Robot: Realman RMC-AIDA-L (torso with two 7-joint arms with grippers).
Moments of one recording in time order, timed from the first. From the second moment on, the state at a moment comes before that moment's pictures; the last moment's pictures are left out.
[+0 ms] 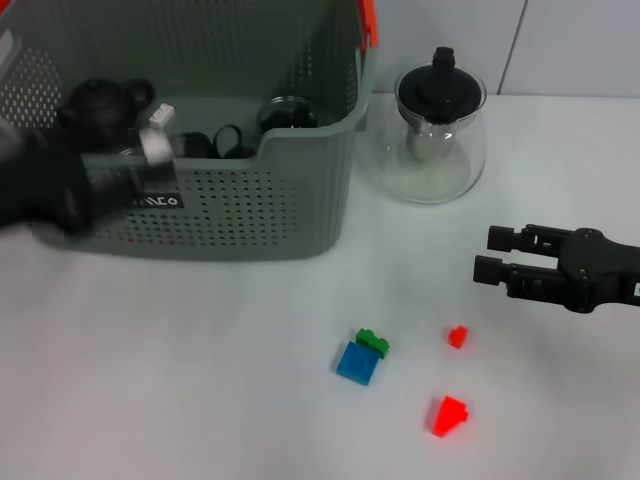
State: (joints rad) left arm -0.40 -2.13 0.42 1.03 1.87 1.82 -1.37; right arm 0.48 2.06 -0.61 -0.65 -1.98 -1.70 1.54
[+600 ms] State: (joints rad) left arm -0.61 -2.03 0.58 0.96 2.07 1.22 -1.93; right arm 0.48 2.07 -0.61 -0.65 -1.98 -1.71 1.54
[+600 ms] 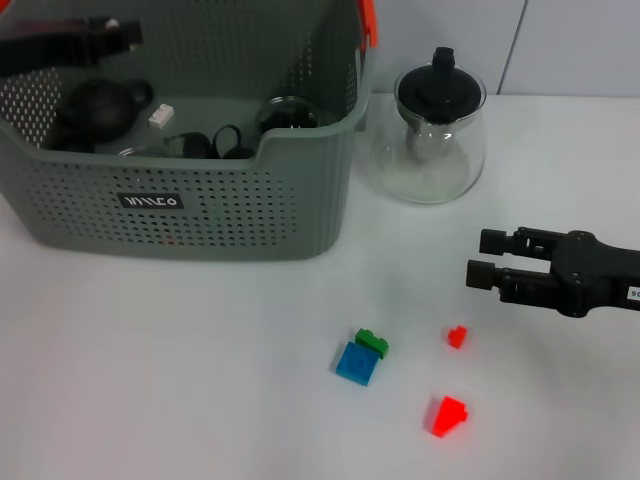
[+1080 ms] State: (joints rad) left arm -0.48 -2.09 0.52 1.05 1.72 1.45 -1.81; right arm 0.48 2.07 -0.61 -0.65 -1.98 -1.71 1.53
